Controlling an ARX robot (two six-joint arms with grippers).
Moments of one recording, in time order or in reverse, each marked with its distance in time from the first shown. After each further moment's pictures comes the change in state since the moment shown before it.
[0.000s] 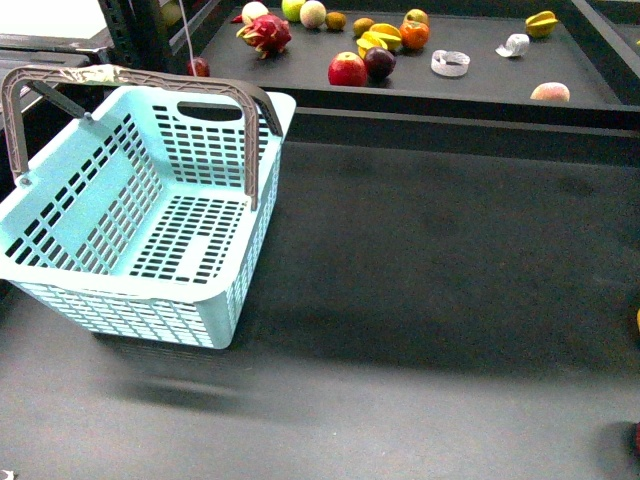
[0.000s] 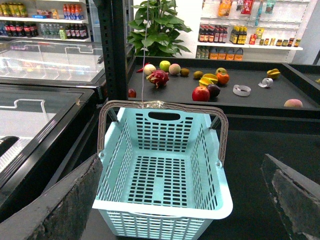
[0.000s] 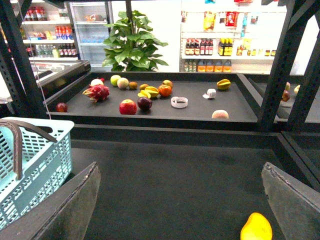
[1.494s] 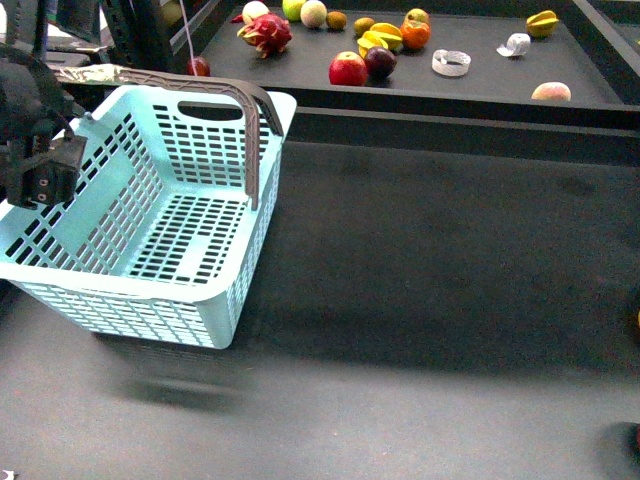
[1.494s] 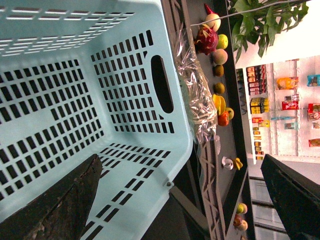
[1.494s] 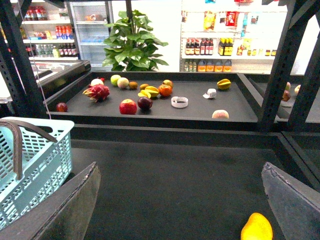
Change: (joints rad) left arm -0.086 2.024 0.903 0.718 -0.216 -1.284; right arm -0.001 0.000 0.000 0.000 0.000 0.000
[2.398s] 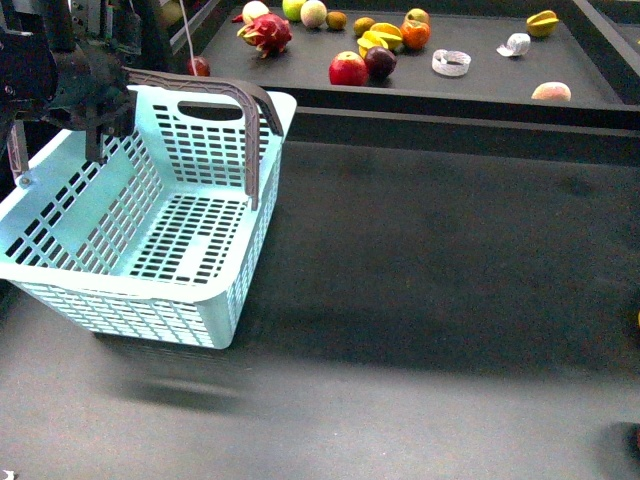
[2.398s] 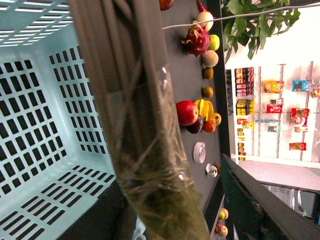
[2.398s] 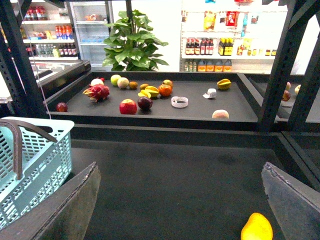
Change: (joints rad) left arm 0.045 0.277 0.391 -0.080 0.070 -0.048; right arm 0.000 0.000 0.000 0.000 0.000 0.000
